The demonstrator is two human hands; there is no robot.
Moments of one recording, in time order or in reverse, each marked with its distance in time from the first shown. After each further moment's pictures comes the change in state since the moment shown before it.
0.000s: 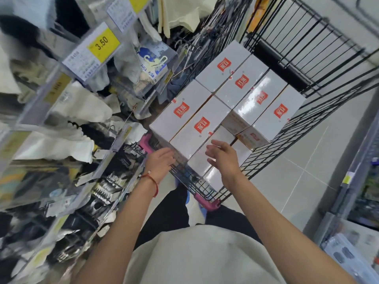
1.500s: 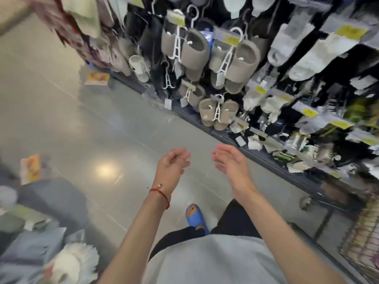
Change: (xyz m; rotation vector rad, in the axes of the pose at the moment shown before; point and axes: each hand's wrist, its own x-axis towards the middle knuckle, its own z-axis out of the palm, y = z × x) left_hand -0.523 -0.592 -0.086 -1.206 1.116 0.033; right_hand -0.495 0.451 0.088 -1.036 -1.230 -0.216
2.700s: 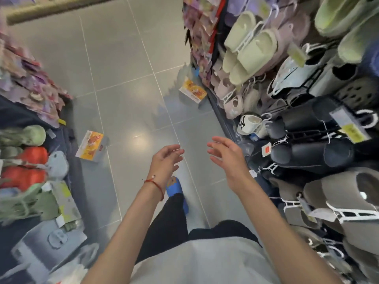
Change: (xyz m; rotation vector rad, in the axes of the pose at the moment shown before) left_hand 0.352 0.197 -0.428 -0.433 0.515 -0.133; right_hand 0.308 -0.159 0.597 -0.322 -0.514 0.118
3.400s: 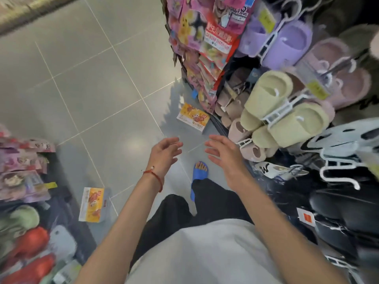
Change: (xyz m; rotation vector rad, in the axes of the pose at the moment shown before) left_hand 0.375 0.289 -0.004 0.194 -0.100 -0.095; right_hand 0.325 -0.213 0.172 0.064 0.146 0.122
